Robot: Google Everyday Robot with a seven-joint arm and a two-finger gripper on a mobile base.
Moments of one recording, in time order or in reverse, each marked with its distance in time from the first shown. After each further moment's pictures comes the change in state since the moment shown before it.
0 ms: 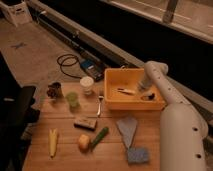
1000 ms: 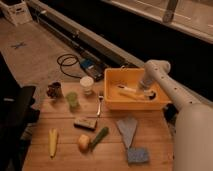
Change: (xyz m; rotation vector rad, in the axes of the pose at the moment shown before) arm -0.020 0.006 -0.061 0.166 -0.017 -0.059
